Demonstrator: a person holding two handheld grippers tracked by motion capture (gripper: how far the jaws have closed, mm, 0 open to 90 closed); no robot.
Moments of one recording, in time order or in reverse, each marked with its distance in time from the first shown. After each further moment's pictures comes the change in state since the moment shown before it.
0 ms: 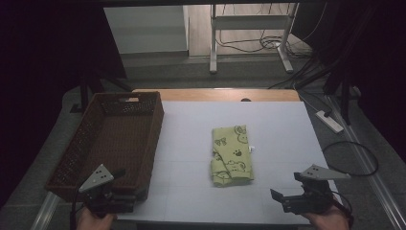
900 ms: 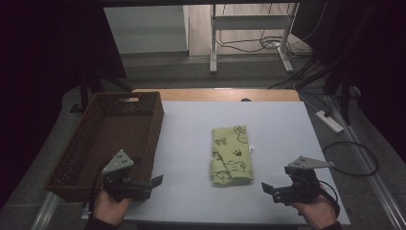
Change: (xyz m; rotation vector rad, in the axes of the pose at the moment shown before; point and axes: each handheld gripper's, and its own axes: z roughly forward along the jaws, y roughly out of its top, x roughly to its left) left arm -0.013 0.038 0.032 0.042 -0.029 0.052; right arm 0.002 0.017 0.025 0.041 0.014 0.002
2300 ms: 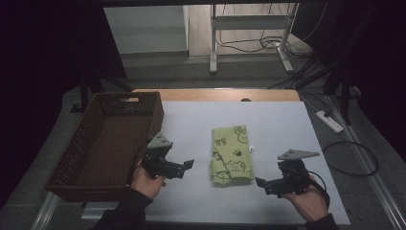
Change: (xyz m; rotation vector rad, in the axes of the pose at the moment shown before) left arm -0.009 0.049 0.087 0.067 -0.063 0.036; right arm -0.002 0.016 0.025 0.080 -0.001 -0.003
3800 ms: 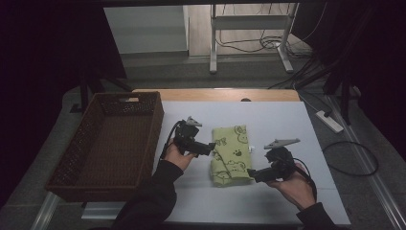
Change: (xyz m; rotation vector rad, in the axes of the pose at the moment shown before) left arm 0.018 0.048 0.103 0.121 0.028 0.026; right arm -0.009 0.024 0.042 0.087 -0.020 -0.033
